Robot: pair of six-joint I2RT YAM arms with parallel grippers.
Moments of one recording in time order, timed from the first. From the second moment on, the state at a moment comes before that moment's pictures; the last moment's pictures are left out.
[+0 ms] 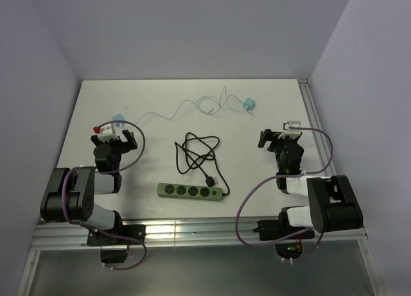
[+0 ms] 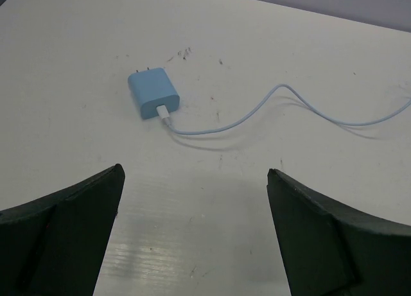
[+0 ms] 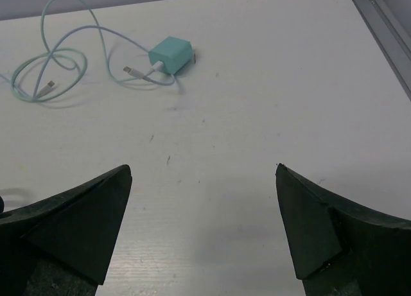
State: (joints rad) left arm 0.03 1.47 0.23 1.14 -0.03 -0.16; right arm 0.05 1.31 0.19 1.01 0.07 0.12
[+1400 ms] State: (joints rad) left arm 0.24 1.15 0.85 -0.92 -0.57 -1.24; right arm 0.19 0.77 0.59 -0.17 0.04 0.54
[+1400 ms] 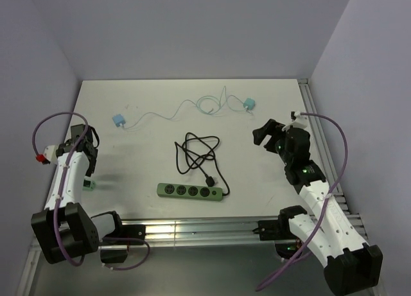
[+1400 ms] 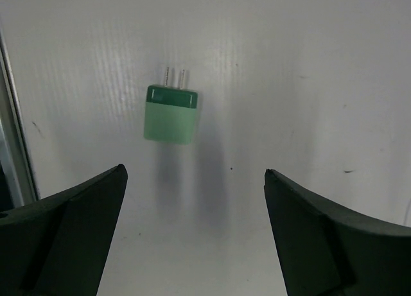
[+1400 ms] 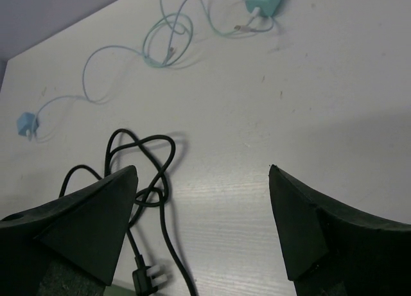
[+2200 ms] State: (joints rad) left arm 0.37 1.41 0.77 -0.81 -0.54 -1.20; right arm 0.39 0.74 0.62 -0.23 0.07 0.52
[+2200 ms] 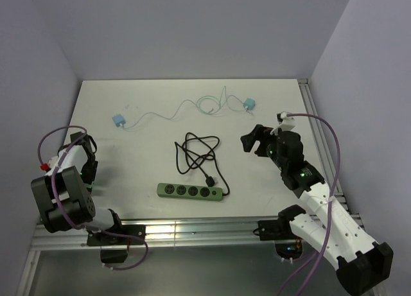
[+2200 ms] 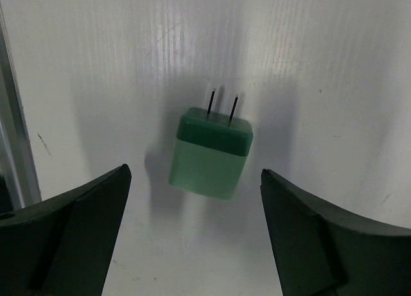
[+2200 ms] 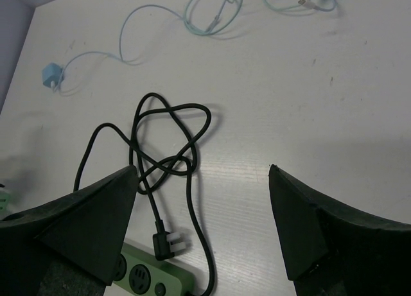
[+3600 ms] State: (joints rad) left arm -0.26 0.95 0.82 -0.41 0.02 -1.05; right arm 0.91 1.05 0.90 -0.20 0.01 0.63
